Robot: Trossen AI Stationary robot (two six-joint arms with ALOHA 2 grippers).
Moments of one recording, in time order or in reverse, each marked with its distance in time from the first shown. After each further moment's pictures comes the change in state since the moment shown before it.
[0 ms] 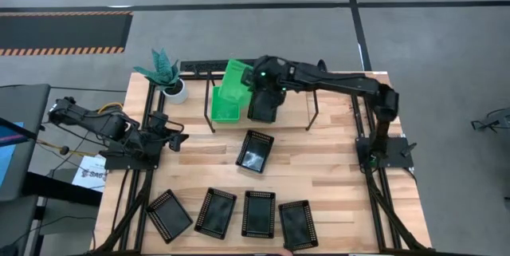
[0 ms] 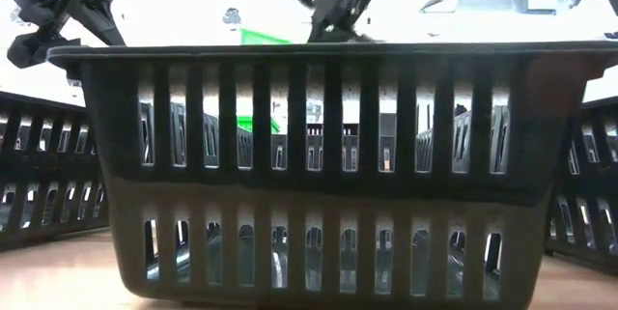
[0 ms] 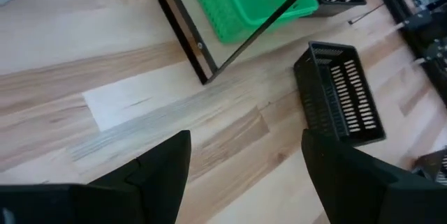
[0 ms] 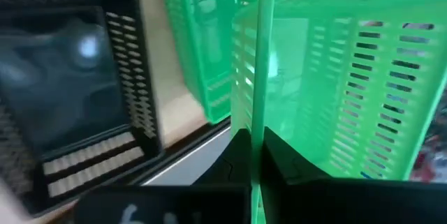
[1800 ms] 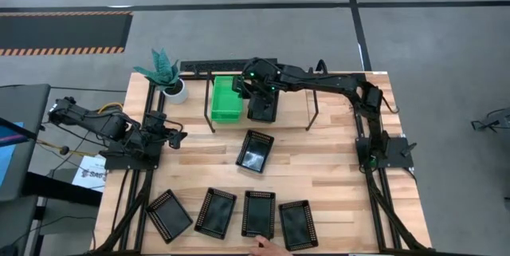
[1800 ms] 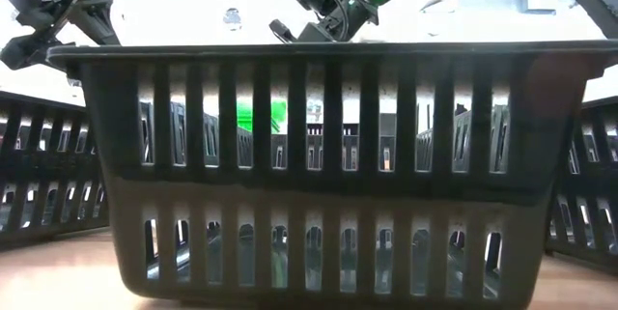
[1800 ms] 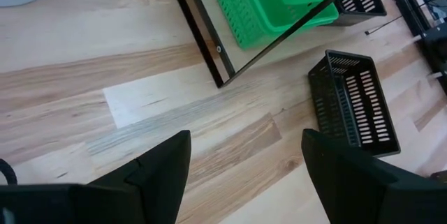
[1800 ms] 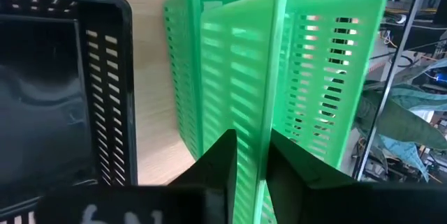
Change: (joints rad) left arm 0.000 0.001 0.000 -0.050 -0.023 -0.070; right arm -0.049 0.151 0.011 0.118 -0.206 -0.124
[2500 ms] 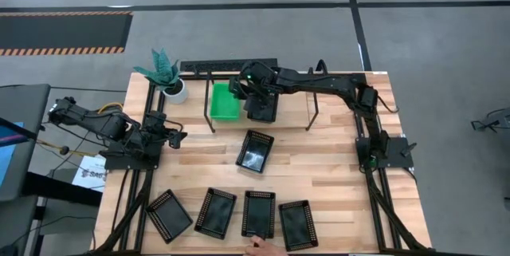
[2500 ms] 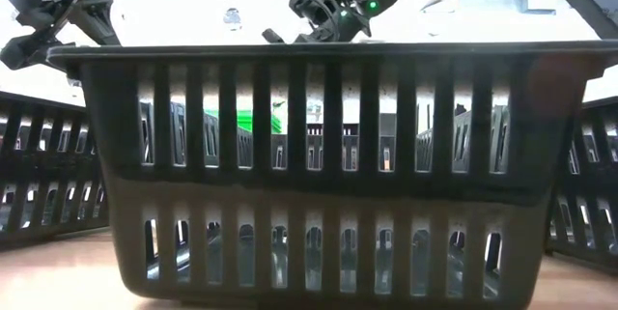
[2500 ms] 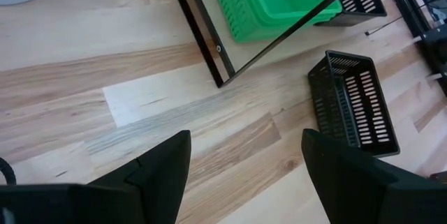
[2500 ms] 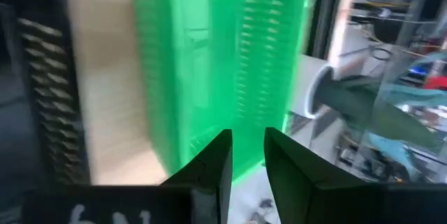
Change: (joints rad) left arm 0.000 0.000 0.000 0.000 0.001 -0.007; right arm 0.009 0.052 0.000 0.119 0.017 0.003
